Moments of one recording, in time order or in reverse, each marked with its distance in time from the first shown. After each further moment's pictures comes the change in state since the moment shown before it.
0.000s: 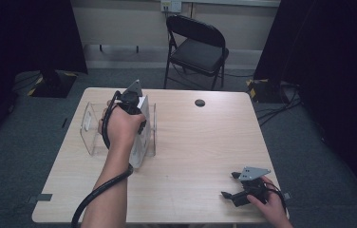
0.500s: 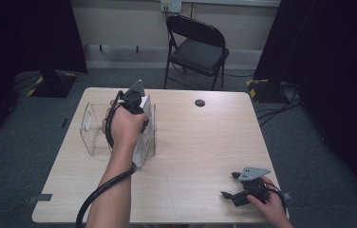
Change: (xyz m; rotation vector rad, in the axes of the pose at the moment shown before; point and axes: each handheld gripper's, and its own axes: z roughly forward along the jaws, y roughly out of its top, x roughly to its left) left arm -0.004 0.006 0.006 -0.013 -0.004 0.001; right arm 0.000 0.000 0.000 0.002 0.001 0.002
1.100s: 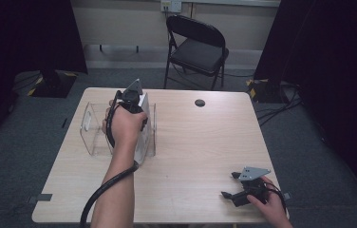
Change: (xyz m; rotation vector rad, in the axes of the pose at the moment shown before) left arm 0.006 0.003 0.005 -0.028 0.007 -0.040; right arm 0.000 0.000 0.000 -0.003 0.000 -0.003
